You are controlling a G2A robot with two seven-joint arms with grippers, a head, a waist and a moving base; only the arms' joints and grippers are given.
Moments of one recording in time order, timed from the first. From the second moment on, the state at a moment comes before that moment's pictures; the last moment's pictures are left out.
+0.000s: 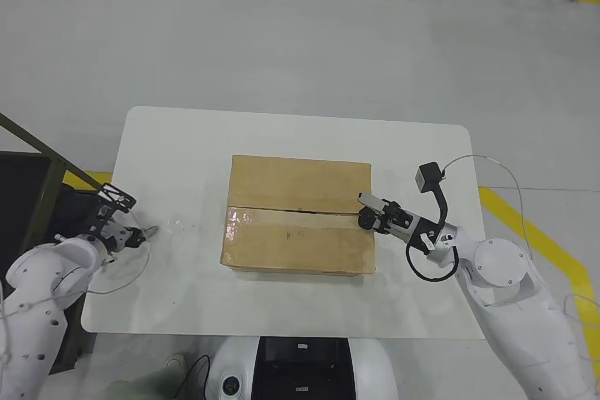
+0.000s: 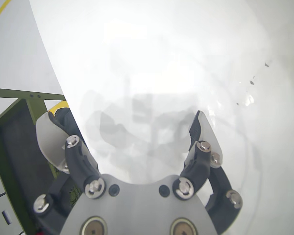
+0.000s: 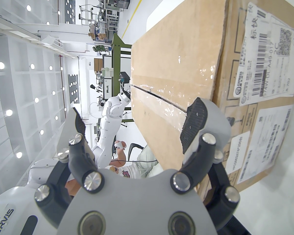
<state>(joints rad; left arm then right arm) 1.69 -0.86 -1.78 -1.61 1.24 -0.44 -0.44 -1.35 -1.06 1.26 -1.78 0.25 0.00 0.74</state>
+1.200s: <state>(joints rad) 1.68 -0.86 -1.89 -1.62 0.56 -0.55 -0.72 -1.35 -1.06 1.26 -1.78 0.25 0.00 0.74</state>
